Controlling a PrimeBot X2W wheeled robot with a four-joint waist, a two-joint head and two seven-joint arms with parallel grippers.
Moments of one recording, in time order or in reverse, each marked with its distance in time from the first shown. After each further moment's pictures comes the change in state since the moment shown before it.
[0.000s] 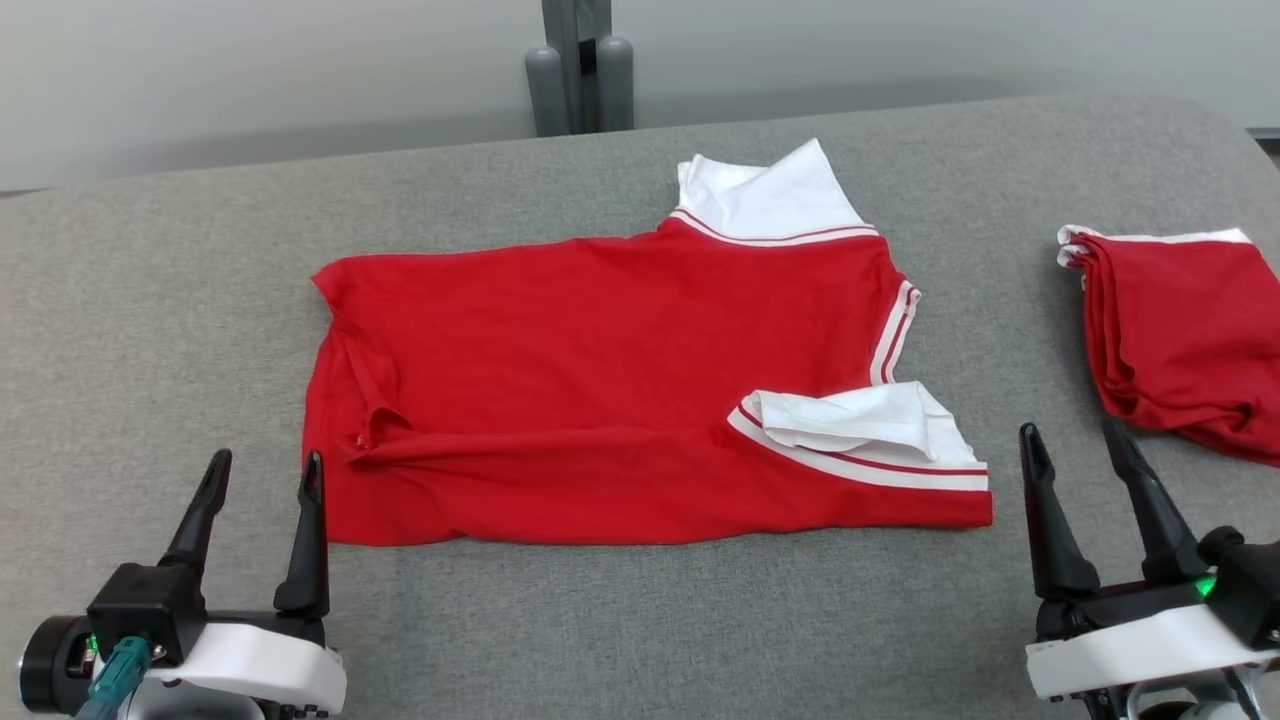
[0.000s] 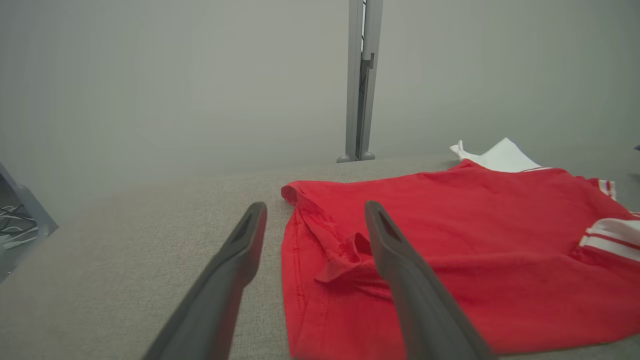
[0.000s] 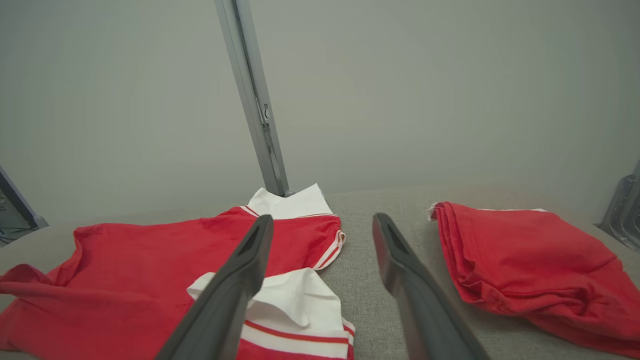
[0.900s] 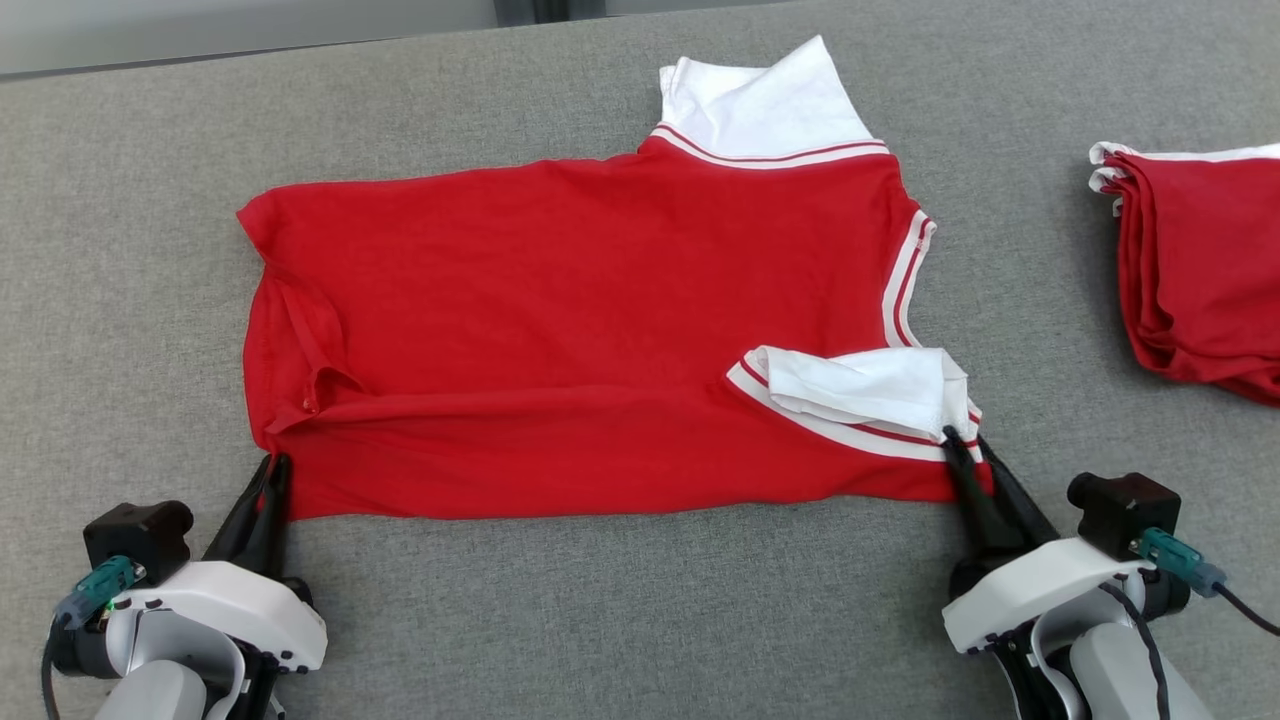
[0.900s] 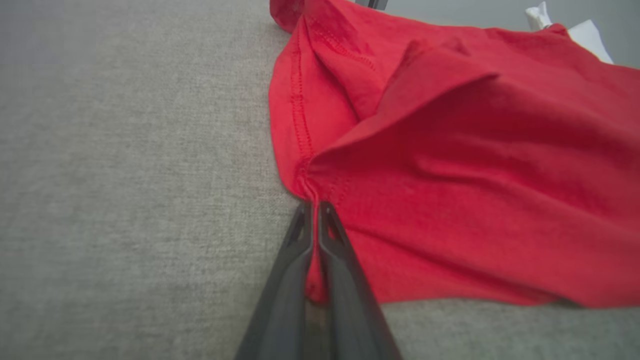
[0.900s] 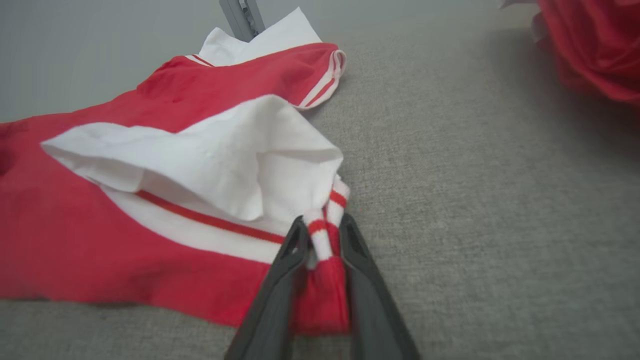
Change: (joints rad) left arm -0.201 -0.029 -0.011 0.442 -0.170 -0.185 0.044; right arm -0.273 -0.042 0.199 0.532 0.151 0.000 -0.076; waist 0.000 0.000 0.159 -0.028
